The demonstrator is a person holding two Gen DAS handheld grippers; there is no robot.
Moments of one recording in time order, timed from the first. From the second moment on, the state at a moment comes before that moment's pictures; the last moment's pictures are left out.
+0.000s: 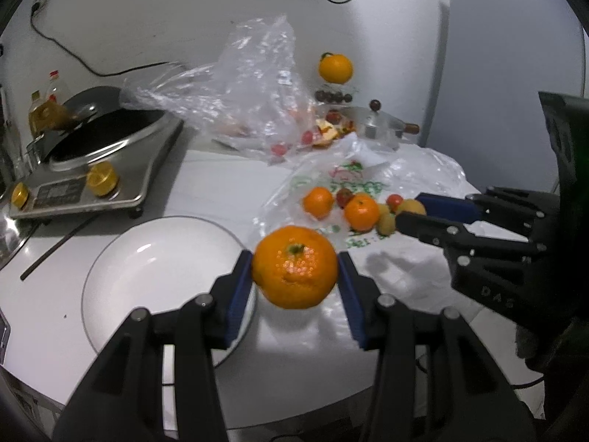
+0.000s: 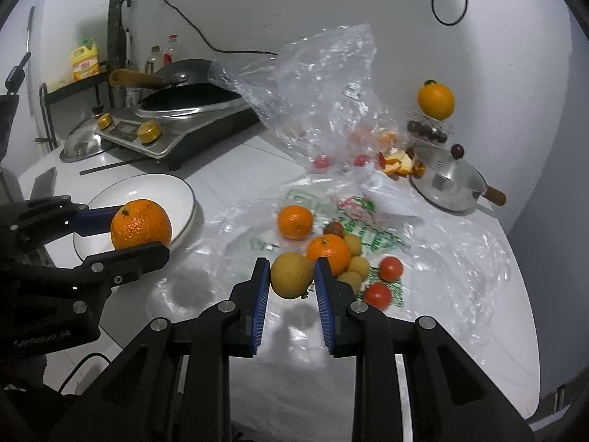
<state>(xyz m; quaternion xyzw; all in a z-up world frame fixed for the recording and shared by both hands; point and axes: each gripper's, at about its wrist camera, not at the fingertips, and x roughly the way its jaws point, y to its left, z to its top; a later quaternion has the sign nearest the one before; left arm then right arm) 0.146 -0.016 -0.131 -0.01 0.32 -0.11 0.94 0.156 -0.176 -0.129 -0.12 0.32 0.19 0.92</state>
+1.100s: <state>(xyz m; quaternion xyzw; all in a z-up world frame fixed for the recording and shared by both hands) 0.155 0.064 -0.181 -0.04 0.38 -0.07 0.92 0.160 -0.078 -0.133 -0.17 0.32 0.25 0.90</state>
